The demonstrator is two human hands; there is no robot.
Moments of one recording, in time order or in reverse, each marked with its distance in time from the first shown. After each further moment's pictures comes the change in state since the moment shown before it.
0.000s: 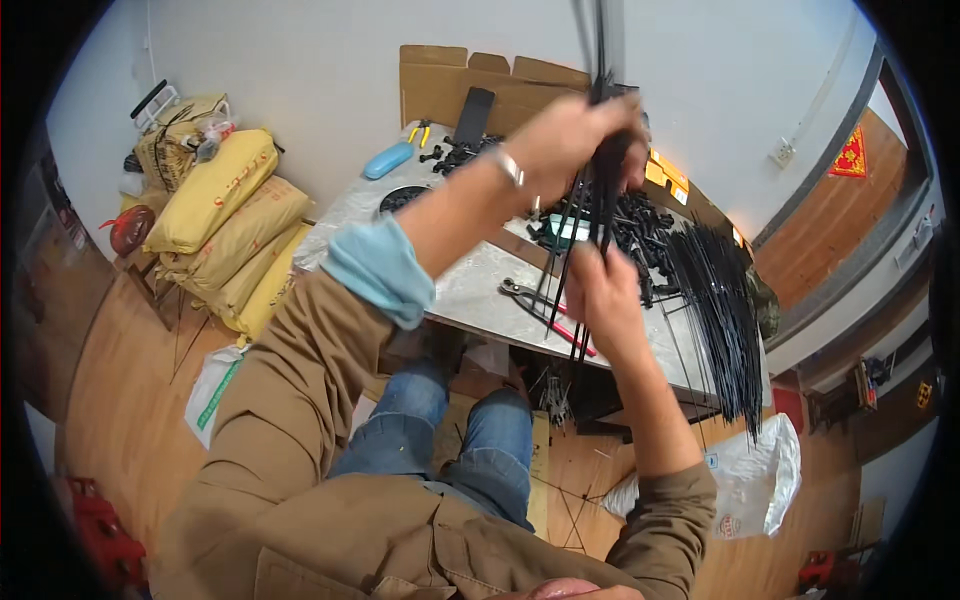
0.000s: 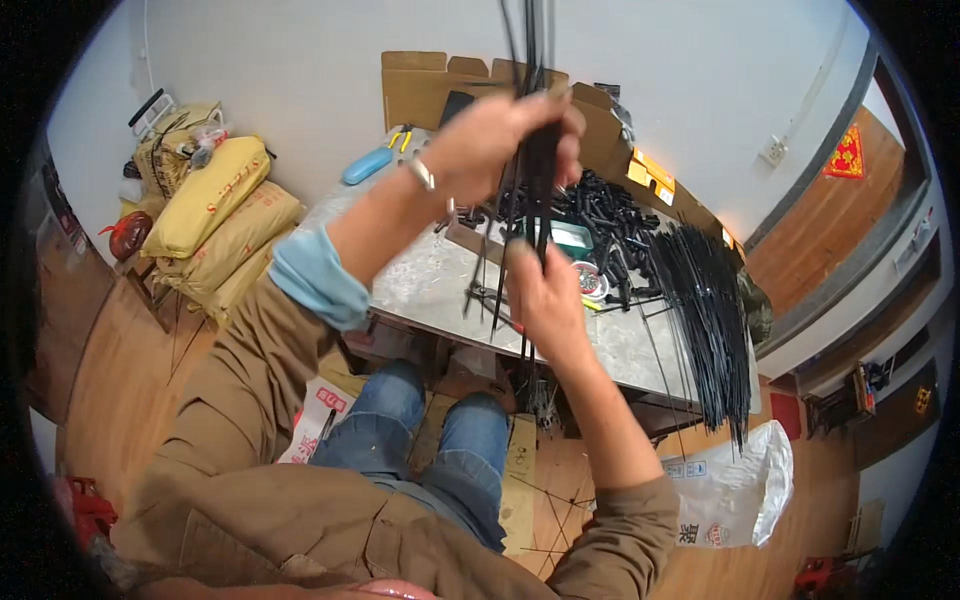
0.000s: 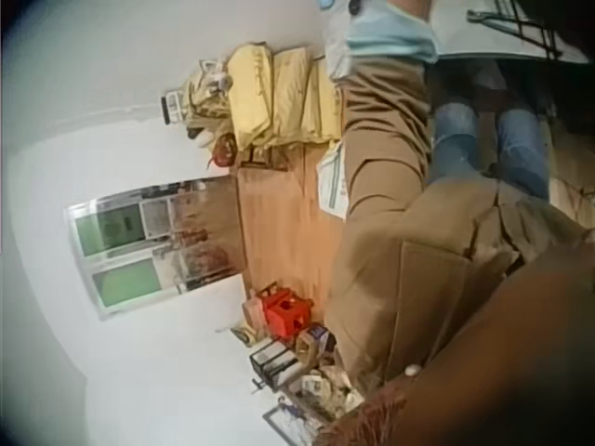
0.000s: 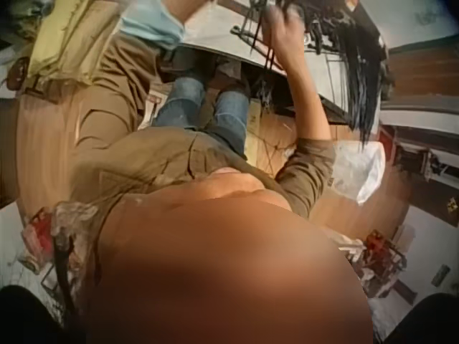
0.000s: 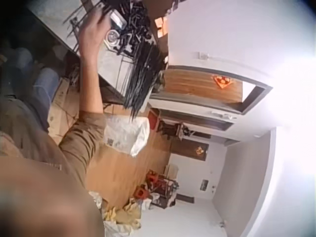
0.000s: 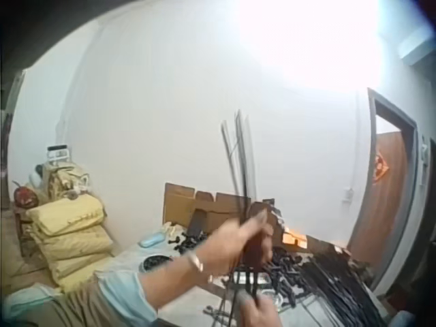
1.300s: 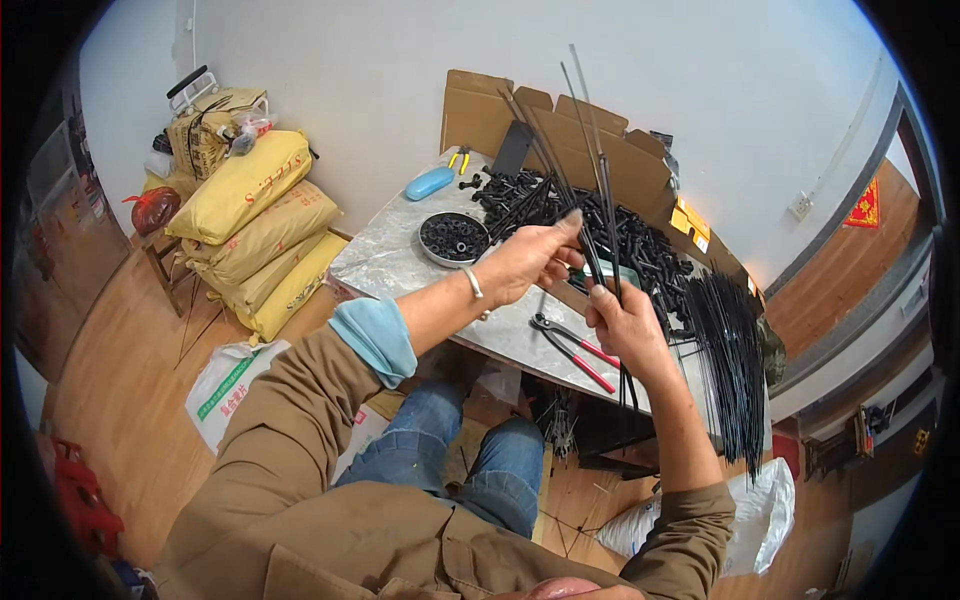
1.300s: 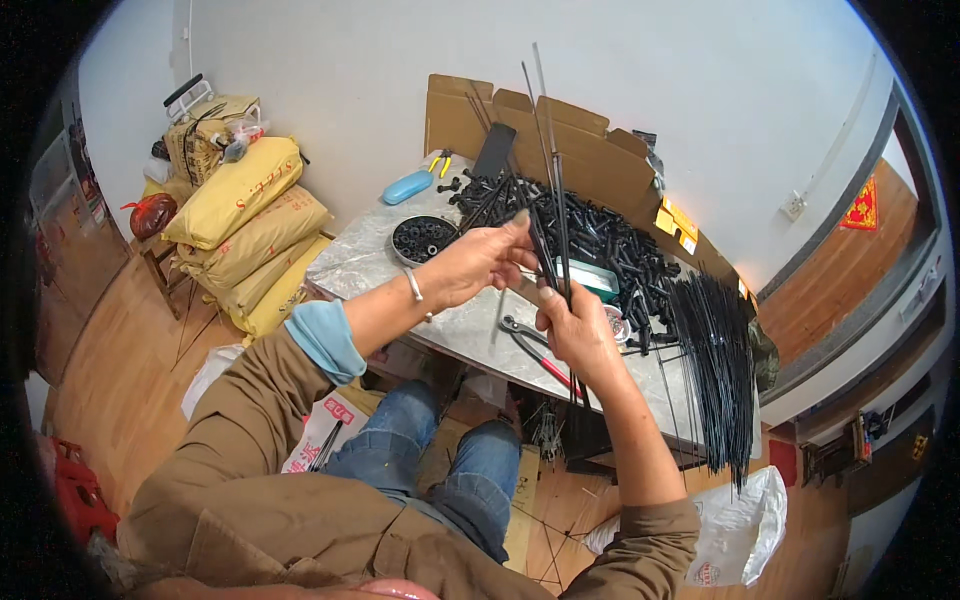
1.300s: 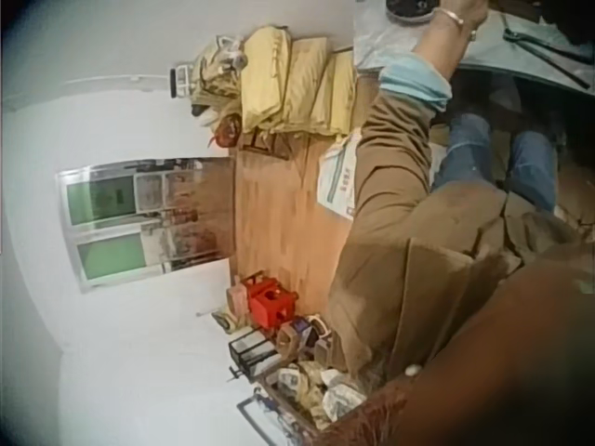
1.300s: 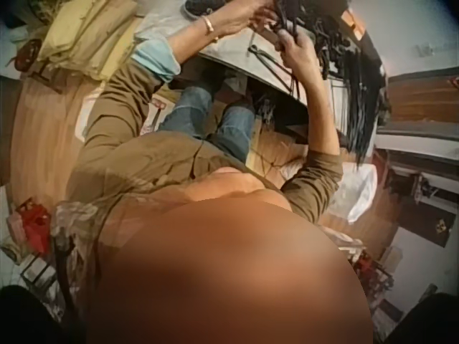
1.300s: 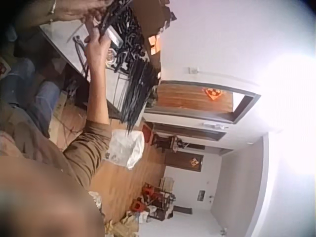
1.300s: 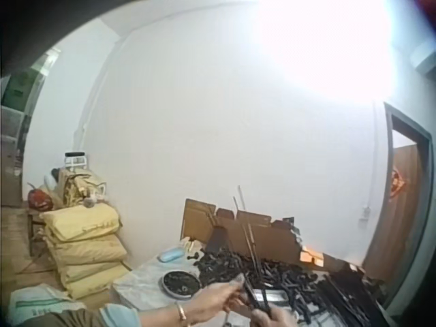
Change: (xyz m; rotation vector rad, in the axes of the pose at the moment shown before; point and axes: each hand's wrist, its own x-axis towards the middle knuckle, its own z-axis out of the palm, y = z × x) left_hand -0.070 -0.055 -0.083 -0.005 0.235 -0.355; right_hand 0.022 -0.003 0.005 -0.284 -0.158 0.149
